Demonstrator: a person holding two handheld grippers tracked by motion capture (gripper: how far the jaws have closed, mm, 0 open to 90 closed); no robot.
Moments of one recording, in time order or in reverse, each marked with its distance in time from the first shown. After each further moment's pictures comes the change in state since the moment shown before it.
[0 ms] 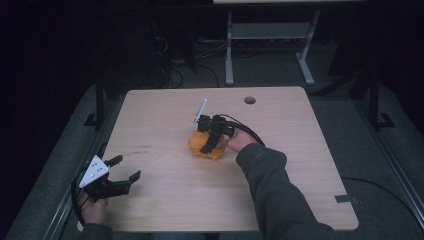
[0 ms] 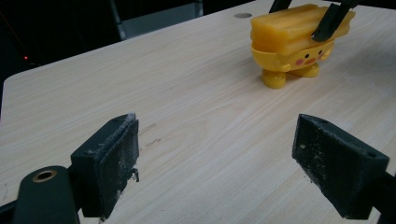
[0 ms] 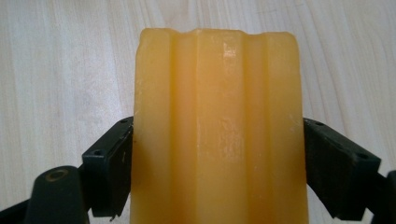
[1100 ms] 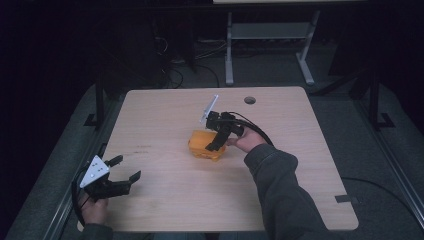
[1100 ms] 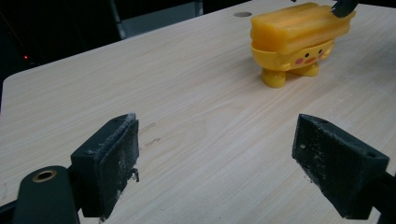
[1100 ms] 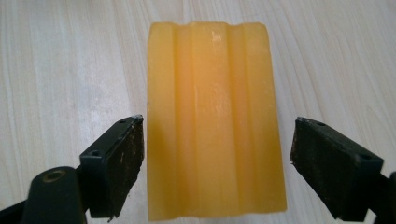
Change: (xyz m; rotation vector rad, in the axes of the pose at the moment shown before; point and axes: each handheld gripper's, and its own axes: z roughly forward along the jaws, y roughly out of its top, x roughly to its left) left arm -0.001 0.000 0.000 0.004 0.001 0.001; right arm 0.004 -0.018 -0.030 -0.061 -0.029 0.033
